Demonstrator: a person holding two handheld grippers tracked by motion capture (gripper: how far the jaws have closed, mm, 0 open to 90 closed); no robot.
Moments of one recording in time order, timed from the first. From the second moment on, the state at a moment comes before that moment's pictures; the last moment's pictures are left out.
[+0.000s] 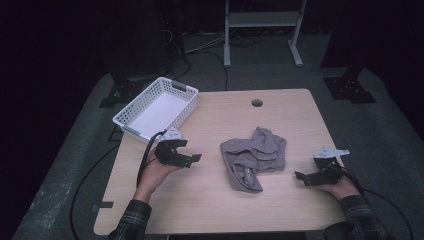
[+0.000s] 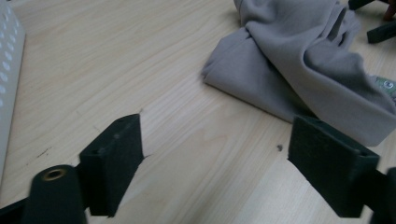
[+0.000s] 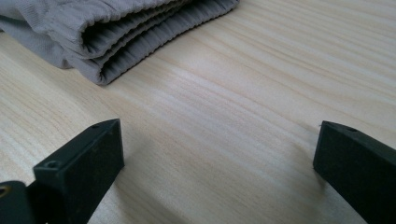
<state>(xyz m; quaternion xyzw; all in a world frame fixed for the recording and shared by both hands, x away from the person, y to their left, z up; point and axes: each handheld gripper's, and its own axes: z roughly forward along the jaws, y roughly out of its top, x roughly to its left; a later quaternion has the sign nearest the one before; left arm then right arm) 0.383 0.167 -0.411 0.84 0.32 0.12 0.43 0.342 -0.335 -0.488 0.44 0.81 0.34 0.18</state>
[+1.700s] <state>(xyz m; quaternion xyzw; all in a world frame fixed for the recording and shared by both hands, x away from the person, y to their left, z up) 0.419 0.061 -0.382 0.86 0.24 0.07 0.45 0.342 -0.336 -0.488 0.44 0.81 0.34 0.18</state>
